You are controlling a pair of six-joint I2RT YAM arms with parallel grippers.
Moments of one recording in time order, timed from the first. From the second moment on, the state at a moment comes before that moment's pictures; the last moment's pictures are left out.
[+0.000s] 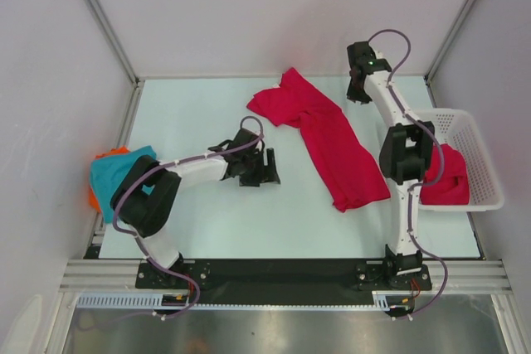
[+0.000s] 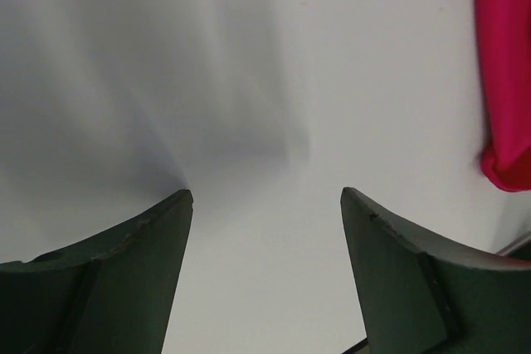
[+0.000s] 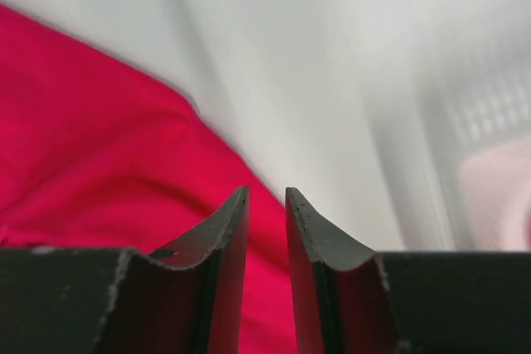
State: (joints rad) left arm -0.59 1.71 0.97 -0.25 0.18 -0.64; right arm 0.17 2.34 2.25 -0.92 0.35 0.42
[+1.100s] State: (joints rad) left arm -1.01 2.11 1.17 0.39 0.35 -1.18; right arm 0.29 1.81 1.70 -0.92 0.37 0.41
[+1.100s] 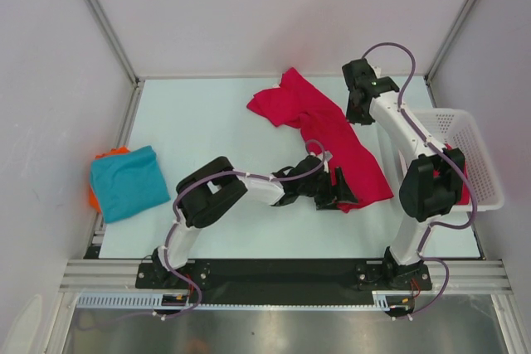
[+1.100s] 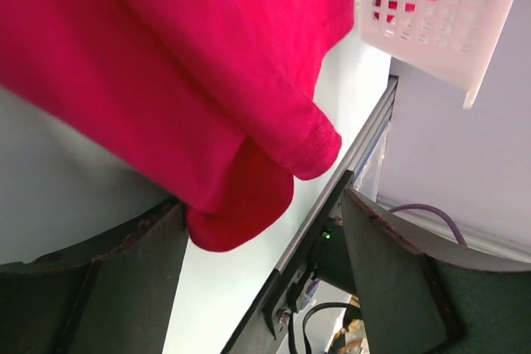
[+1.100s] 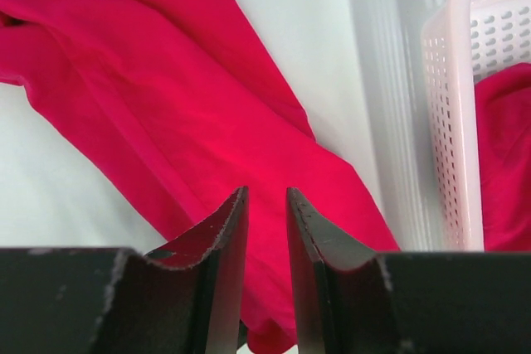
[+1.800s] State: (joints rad) left arm -1.04 2.19 1.29 0.27 0.34 -1.19; right arm 0.28 1.73 1.62 -0.93 0.38 0.39
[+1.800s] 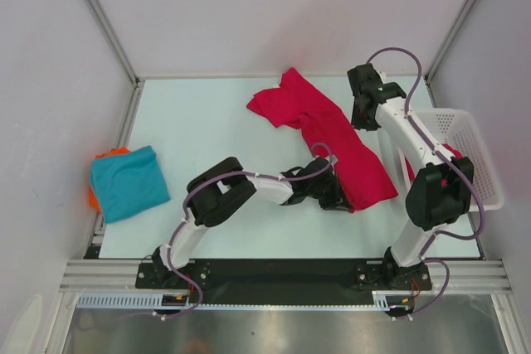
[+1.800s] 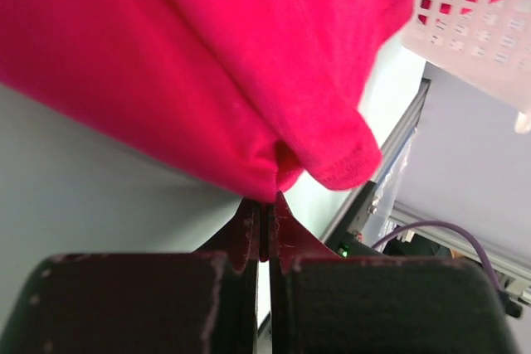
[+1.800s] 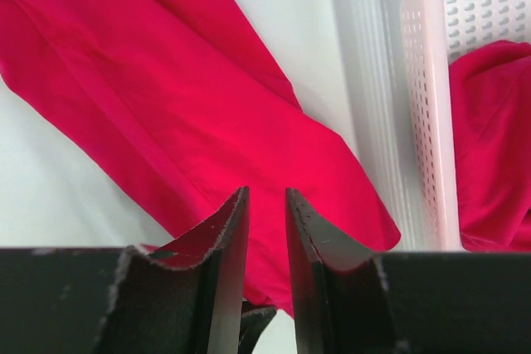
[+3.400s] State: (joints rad) left arm -0.99 1.07 0.30 0.17 0.25 -1.41; right arm 0.62 1.44 1.02 -0.85 0.16 0.59
